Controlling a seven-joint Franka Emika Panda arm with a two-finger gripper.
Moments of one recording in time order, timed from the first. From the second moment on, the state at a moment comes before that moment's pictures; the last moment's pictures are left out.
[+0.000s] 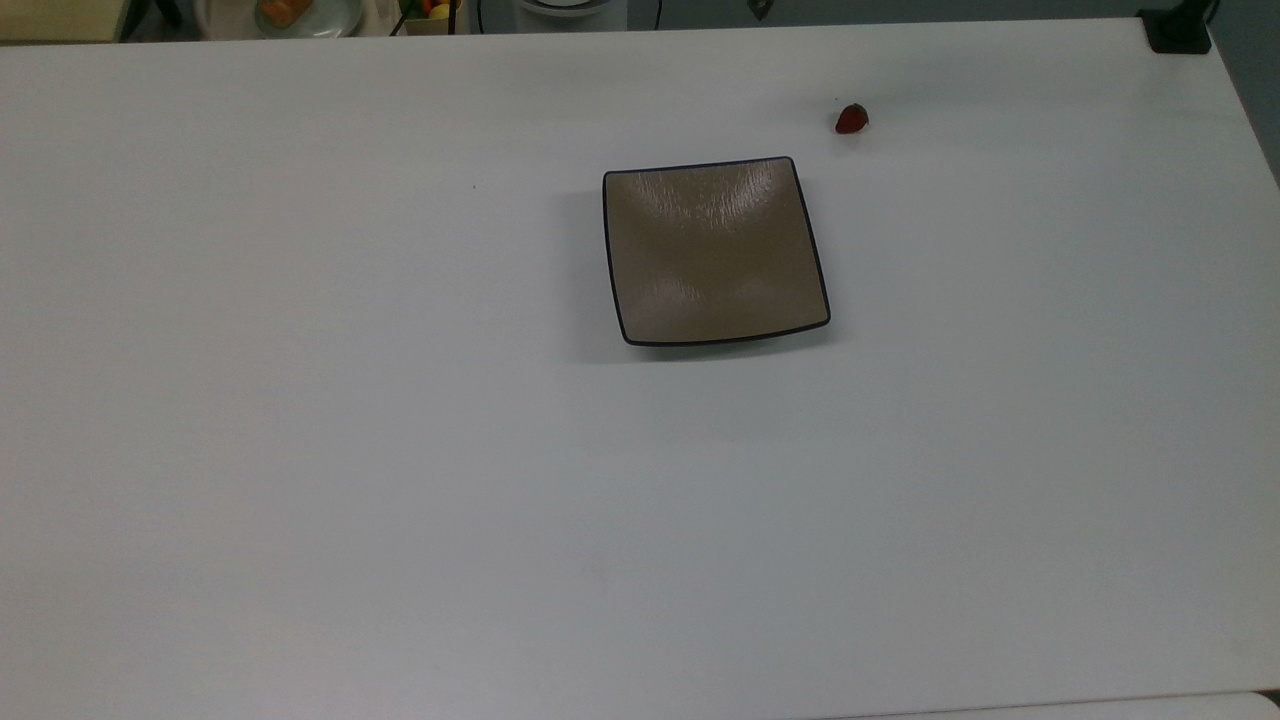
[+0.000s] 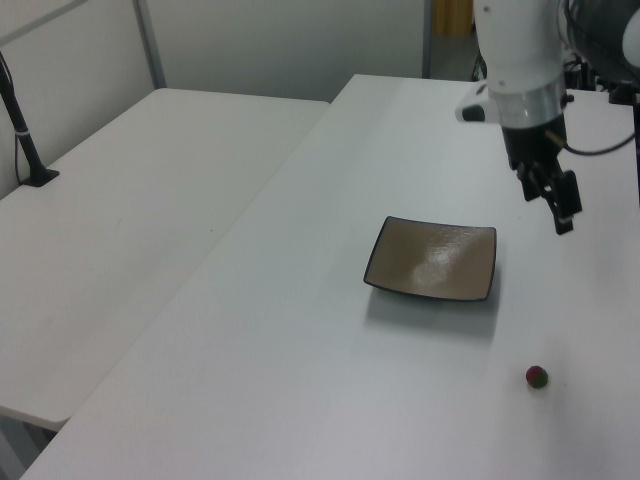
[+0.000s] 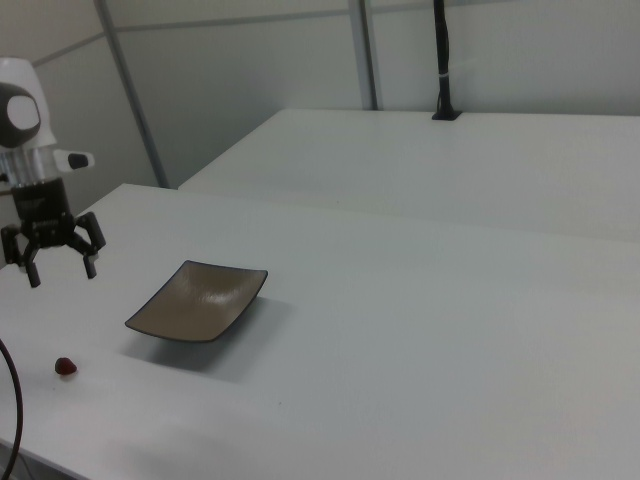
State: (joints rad) arm 0.49 -0.02 0.14 -1.86 0.00 1.55 -0.06
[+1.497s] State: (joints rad) arm 0.50 0.12 0.29 -2.18 0.04 2.18 0.06
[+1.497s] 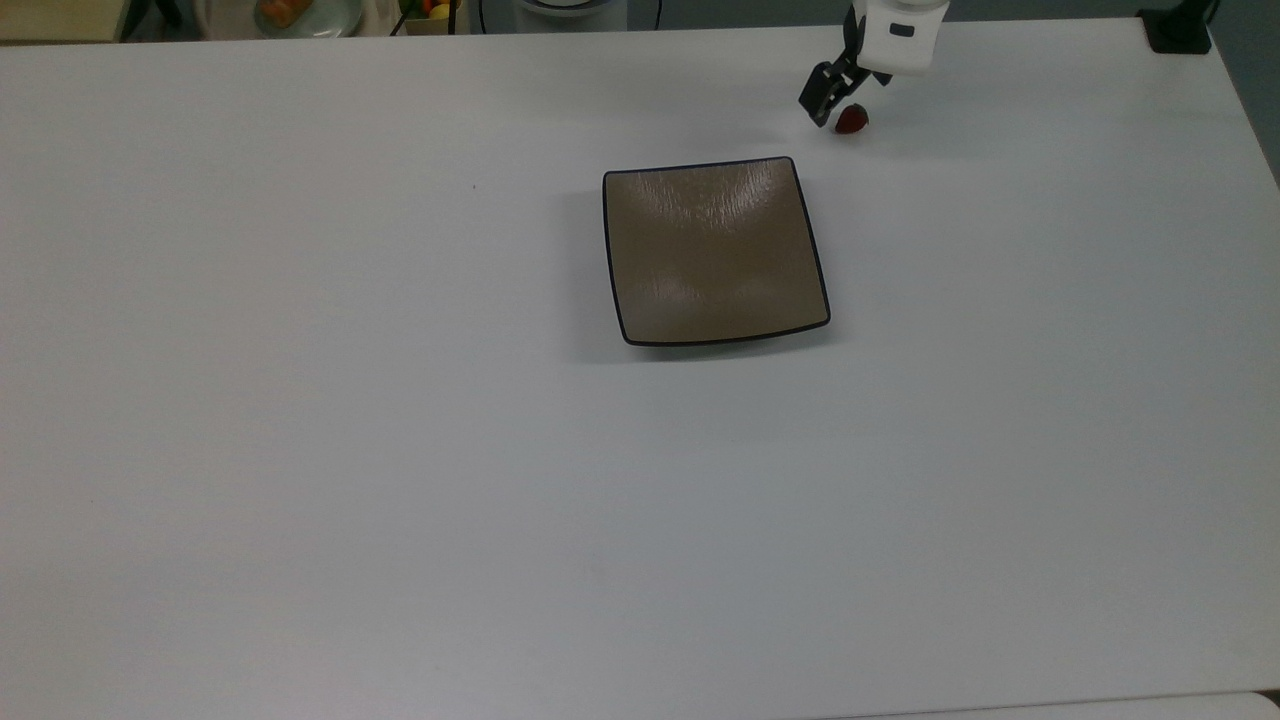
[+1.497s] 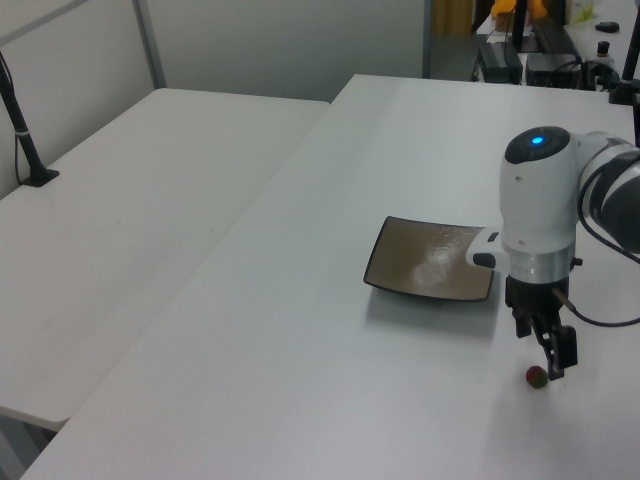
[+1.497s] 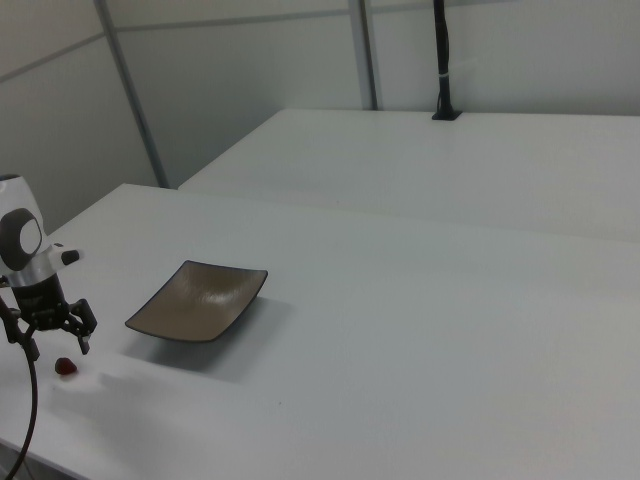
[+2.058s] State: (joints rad) arm 0.50 0.16 0.30 -2.18 0.04 2.23 0.07
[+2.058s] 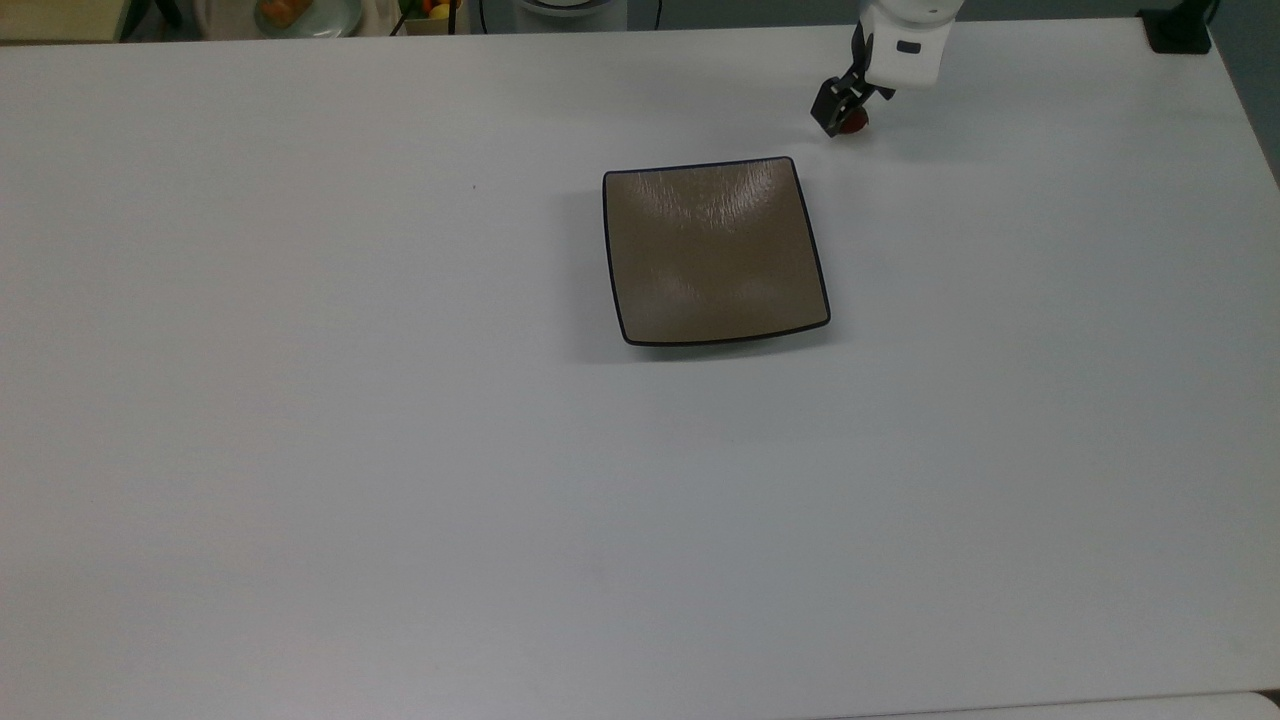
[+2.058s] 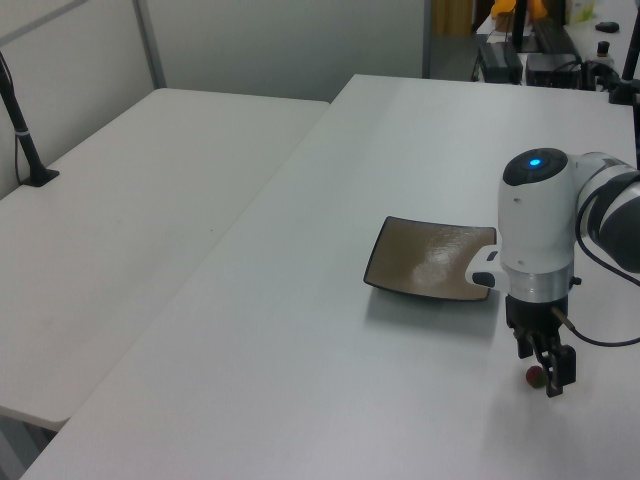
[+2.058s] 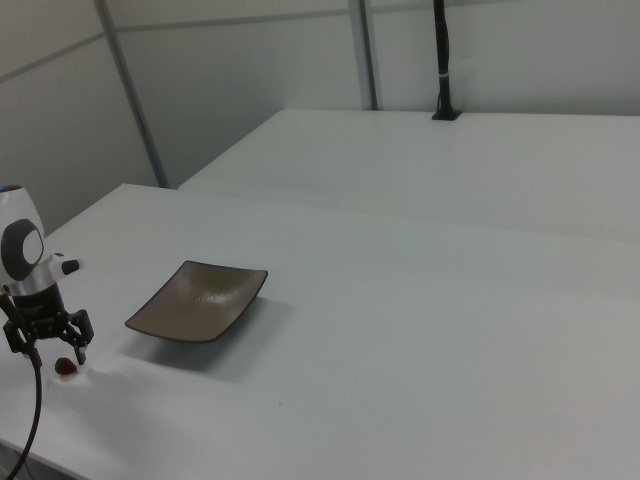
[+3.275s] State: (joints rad) arm 0.44 0.09 0.30 -2.05 0.04 1.99 0.08
